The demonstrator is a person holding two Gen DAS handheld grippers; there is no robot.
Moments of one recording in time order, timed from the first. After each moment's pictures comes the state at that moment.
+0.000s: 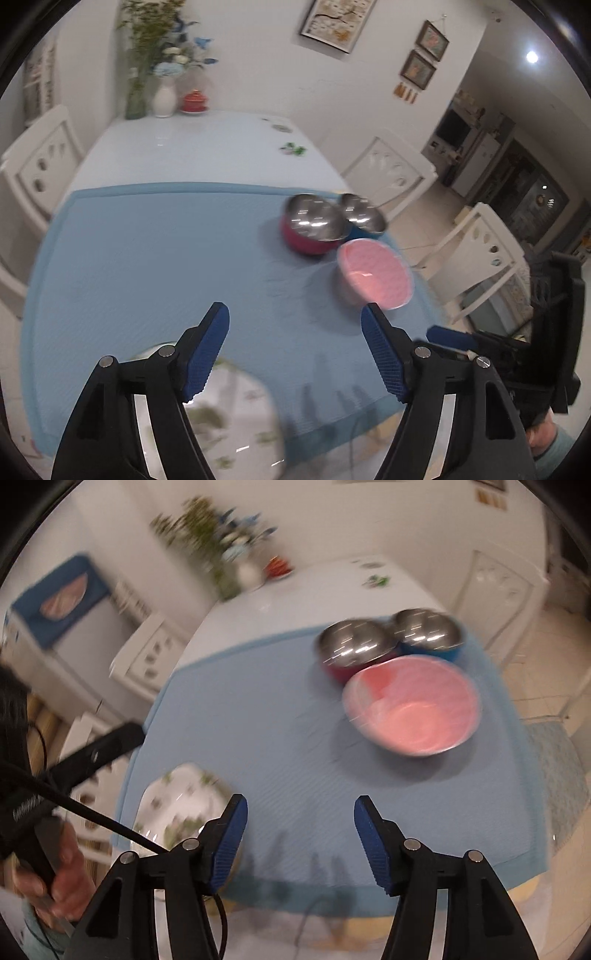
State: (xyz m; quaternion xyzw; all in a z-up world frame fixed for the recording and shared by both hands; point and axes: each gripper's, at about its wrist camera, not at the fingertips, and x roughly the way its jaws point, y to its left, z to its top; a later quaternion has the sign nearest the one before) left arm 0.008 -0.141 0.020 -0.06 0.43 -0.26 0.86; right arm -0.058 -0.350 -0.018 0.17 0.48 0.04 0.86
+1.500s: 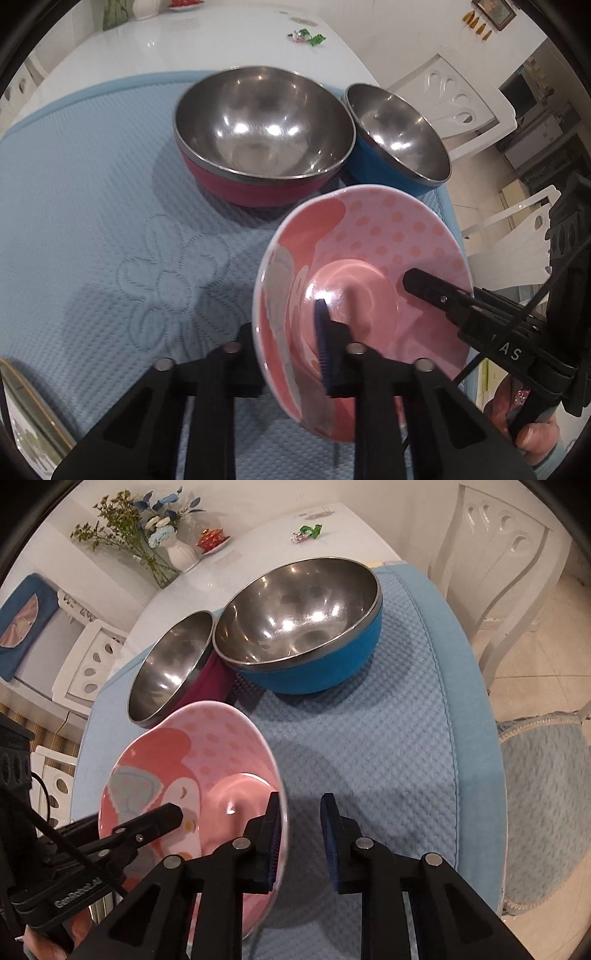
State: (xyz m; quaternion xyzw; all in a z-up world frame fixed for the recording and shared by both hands) left arm 0.103 -0.319 -0.116 -0.05 0.59 -0.17 0.79; right arm 0.070 -0.492 -0.133 0.19 0.55 0.08 0.81
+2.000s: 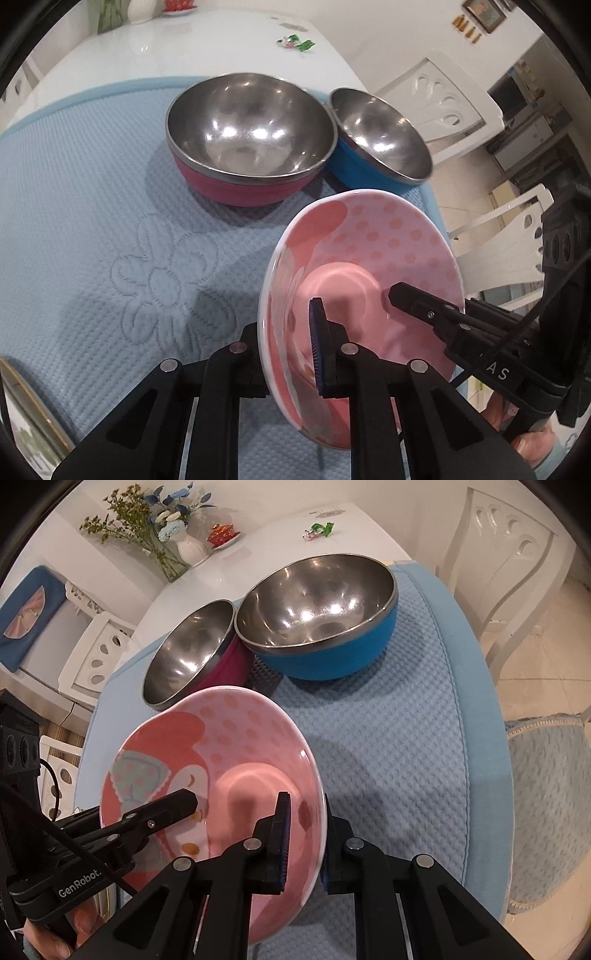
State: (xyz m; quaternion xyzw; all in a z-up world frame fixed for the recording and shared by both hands) left arm 0.086 -0.319 -0.102 -0.05 0.57 -0.18 0.80; right arm 0.054 -0.478 -0.120 0.17 0.56 0.09 0.81
